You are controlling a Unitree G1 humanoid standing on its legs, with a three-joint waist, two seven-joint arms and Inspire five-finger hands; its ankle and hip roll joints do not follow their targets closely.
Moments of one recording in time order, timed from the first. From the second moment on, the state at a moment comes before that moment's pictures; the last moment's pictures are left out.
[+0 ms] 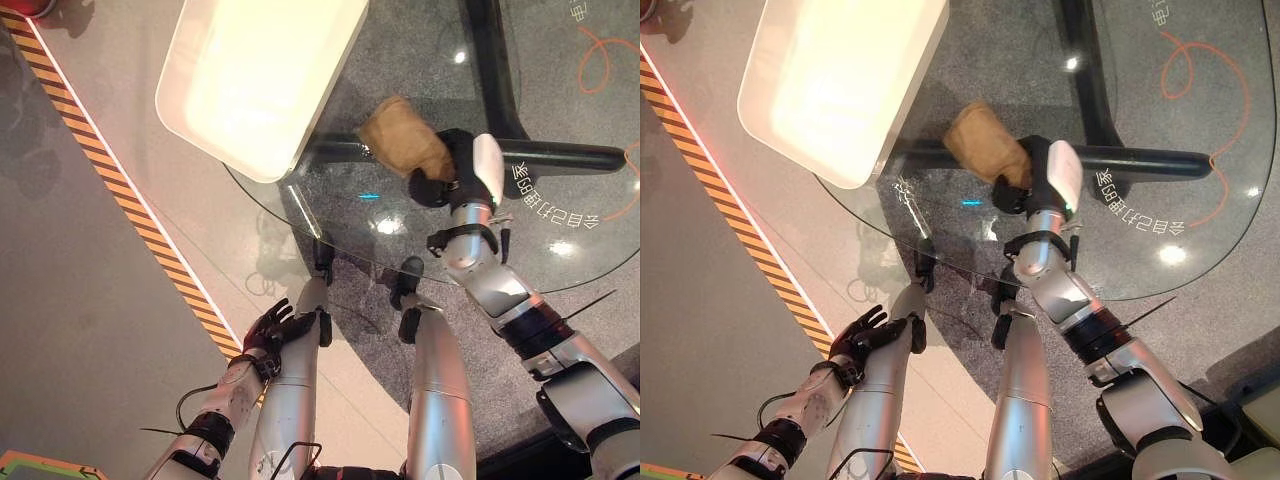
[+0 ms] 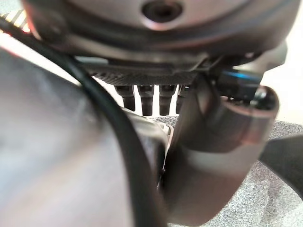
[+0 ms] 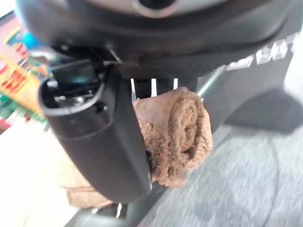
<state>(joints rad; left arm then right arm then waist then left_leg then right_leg) -0.28 0.27 -0.35 0.78 -0.81 -0.04 0.05 -0.77 -0.62 0.50 0.24 0.09 0.38 -0.67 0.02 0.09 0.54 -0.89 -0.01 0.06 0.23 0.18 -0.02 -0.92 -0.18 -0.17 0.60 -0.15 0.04</state>
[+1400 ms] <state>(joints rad) -0.23 0.33 -0.37 0.72 -0.85 -0.05 0.05 -0.69 -0.67 0.18 0.52 0.63 0.03 -0.97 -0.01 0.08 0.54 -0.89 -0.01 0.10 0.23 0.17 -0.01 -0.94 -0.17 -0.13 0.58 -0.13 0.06</state>
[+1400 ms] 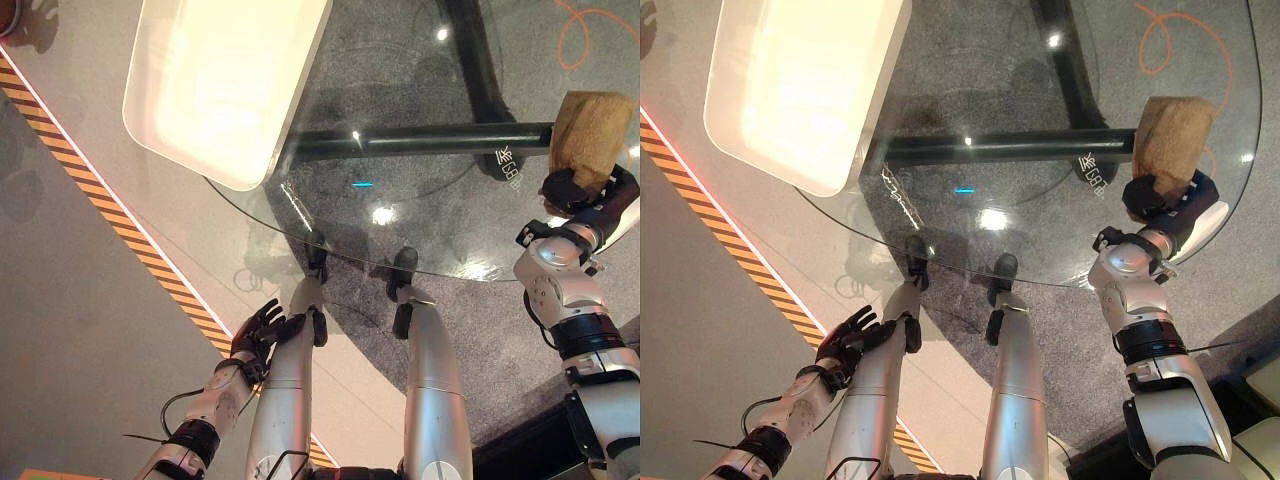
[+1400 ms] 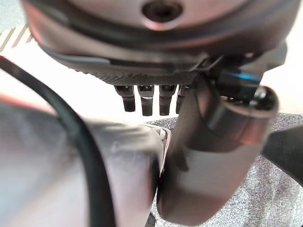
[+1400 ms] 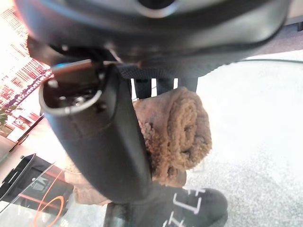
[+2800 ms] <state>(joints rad) -0.23 0.28 -0.34 0.75 -0.84 -0.07 0.05 -0.80 -0.54 0.56 0.21 0.22 0.27 -0.41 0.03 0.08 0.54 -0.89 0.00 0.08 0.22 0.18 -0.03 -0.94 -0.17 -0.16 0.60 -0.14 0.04</state>
